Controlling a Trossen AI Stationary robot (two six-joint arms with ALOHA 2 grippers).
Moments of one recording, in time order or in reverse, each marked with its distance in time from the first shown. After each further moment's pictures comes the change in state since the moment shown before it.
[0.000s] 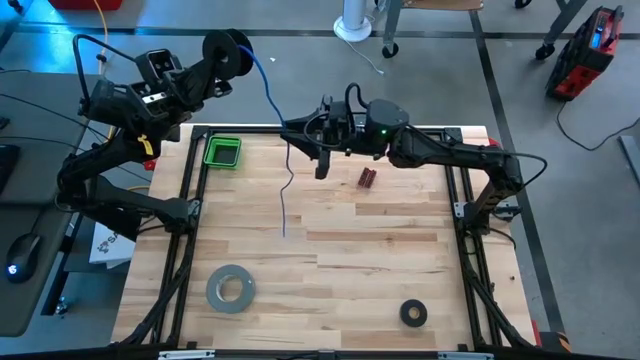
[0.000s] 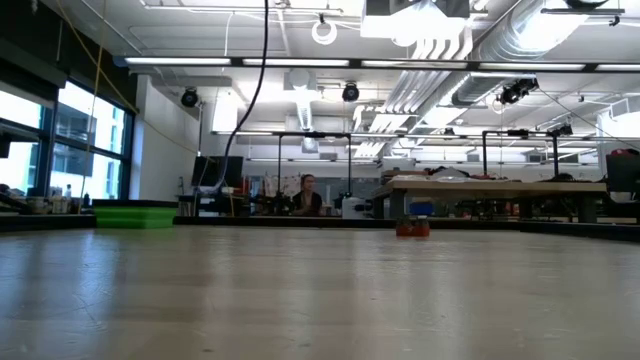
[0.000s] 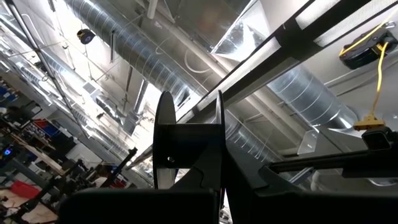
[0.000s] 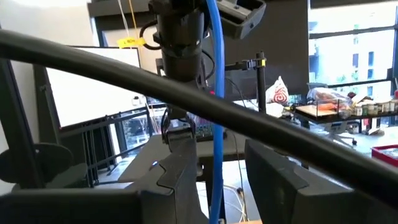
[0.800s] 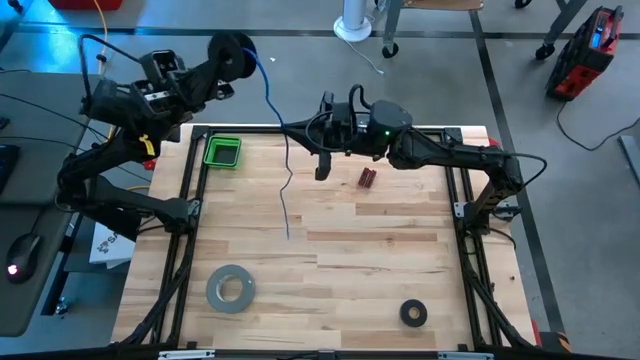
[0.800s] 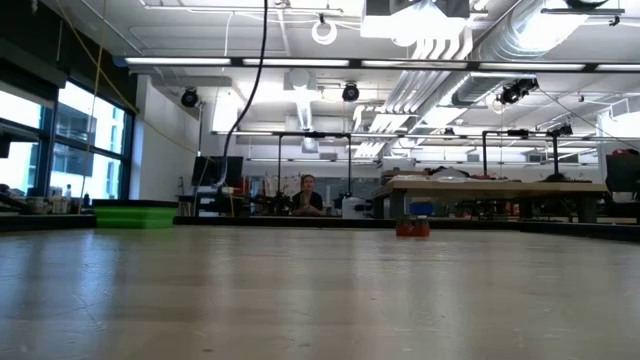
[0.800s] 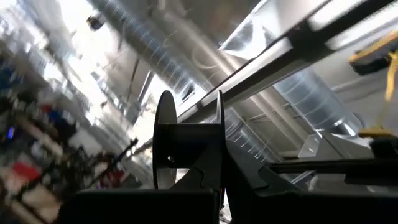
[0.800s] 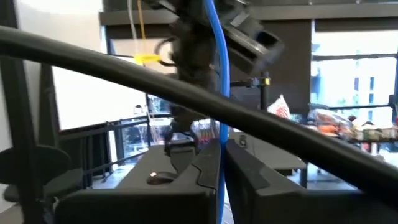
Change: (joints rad) left arm 0.000 0.006 0.001 -0.042 -0.007 -0.066; right arm 0.023 0.004 0.000 0.065 -0.003 -0.065
